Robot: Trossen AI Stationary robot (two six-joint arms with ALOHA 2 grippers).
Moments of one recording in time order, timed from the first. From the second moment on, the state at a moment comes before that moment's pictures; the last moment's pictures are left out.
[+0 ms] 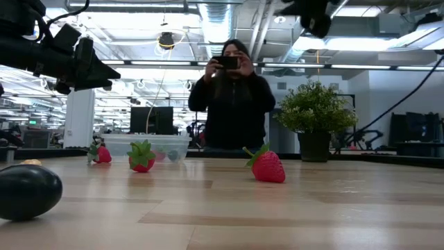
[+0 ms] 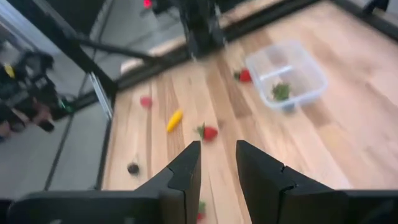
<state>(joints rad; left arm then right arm) 0.30 0.01 0.06 -0.10 -0.49 -0.18 -0.03 1.13 1.04 -0.43 -0.13 0.34</state>
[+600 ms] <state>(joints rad) 0.30 0.01 0.06 -0.10 -0.49 -0.18 0.08 1.33 1.04 -0.43 -0.13 0.30</state>
